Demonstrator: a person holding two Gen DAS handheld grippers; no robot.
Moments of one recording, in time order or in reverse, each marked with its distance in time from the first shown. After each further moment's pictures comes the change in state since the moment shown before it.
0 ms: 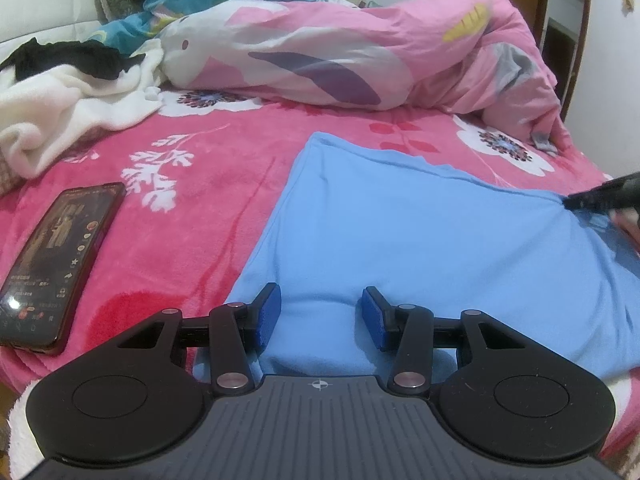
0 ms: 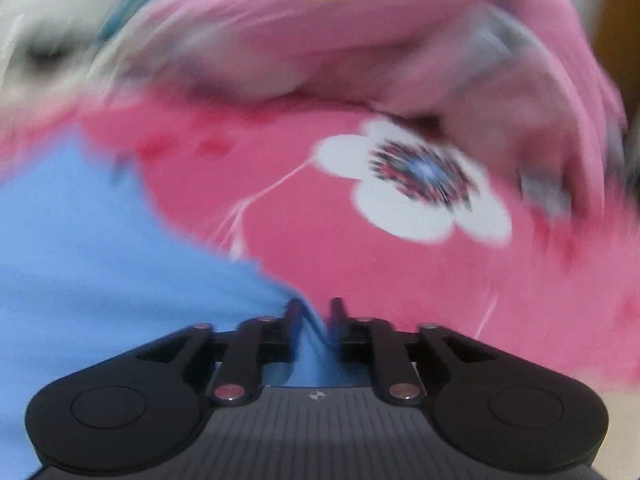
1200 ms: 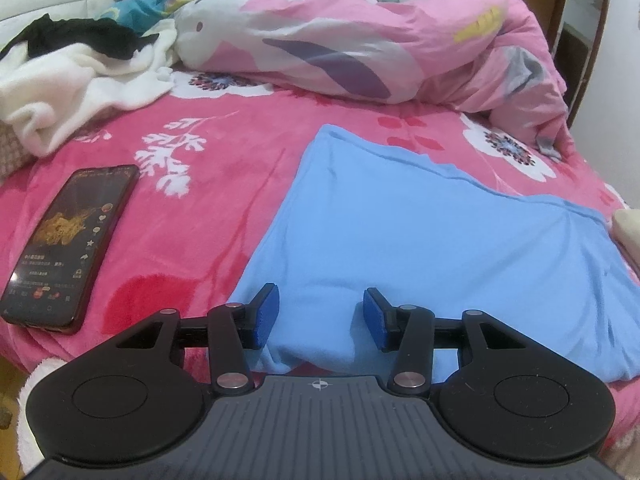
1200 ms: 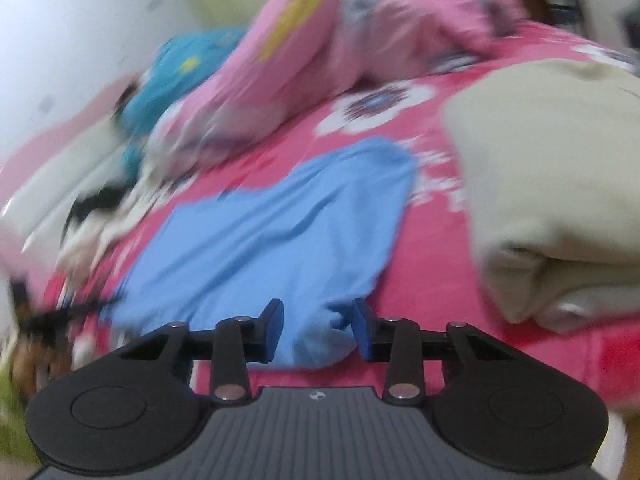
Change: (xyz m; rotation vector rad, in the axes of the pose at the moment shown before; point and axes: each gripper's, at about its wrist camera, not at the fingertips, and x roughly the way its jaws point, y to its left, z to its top) left arm -0.009 0.006 0.006 -0.058 0.057 0.007; right arm -0.194 0.023 -0.172 0.404 -0.104 0.218
